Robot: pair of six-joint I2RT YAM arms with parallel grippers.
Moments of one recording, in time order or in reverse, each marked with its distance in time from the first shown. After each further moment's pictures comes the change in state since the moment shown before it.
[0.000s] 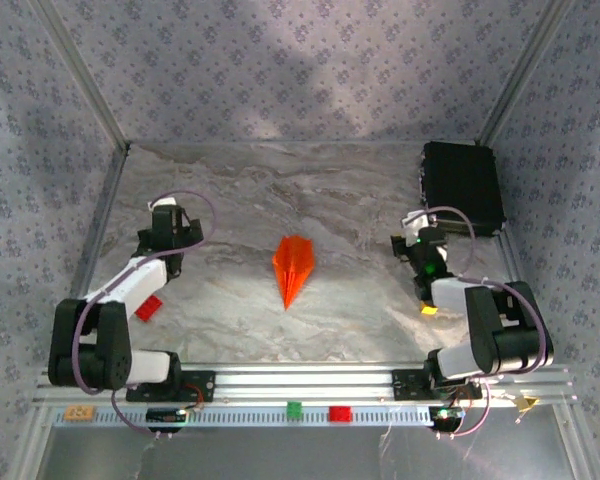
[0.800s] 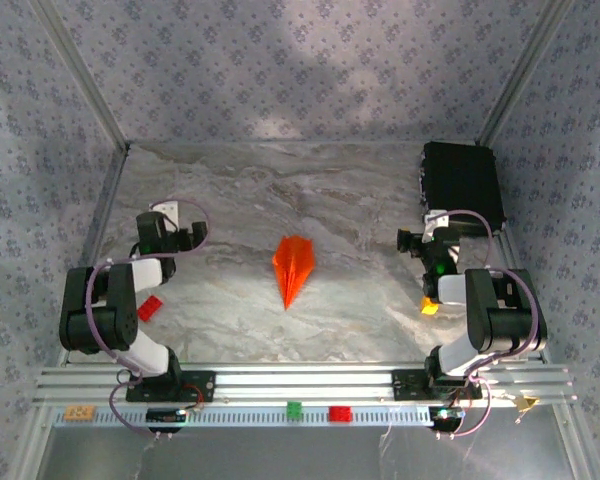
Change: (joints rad) left arm 0.162 0.198 -0.085 0.404 0.464 0.142; right arm -0.103 0.108 0.005 0.116 -0.027 0.151
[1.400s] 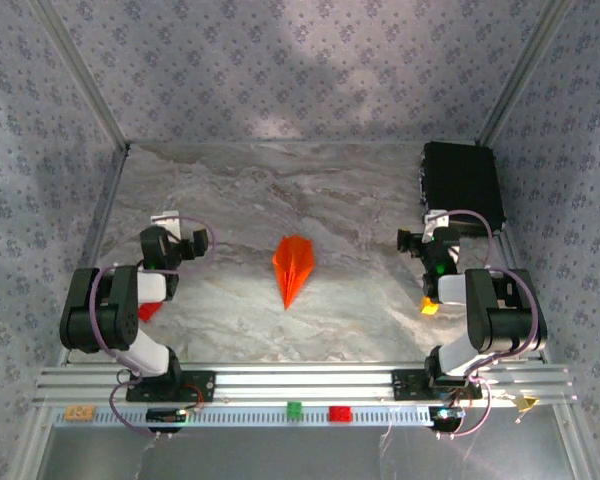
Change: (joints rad) left arm -0.023 0.005 -0.160 0.276 -0.087 0.006; right arm 0.000 0.000 0.000 0.000 0.000 0.000
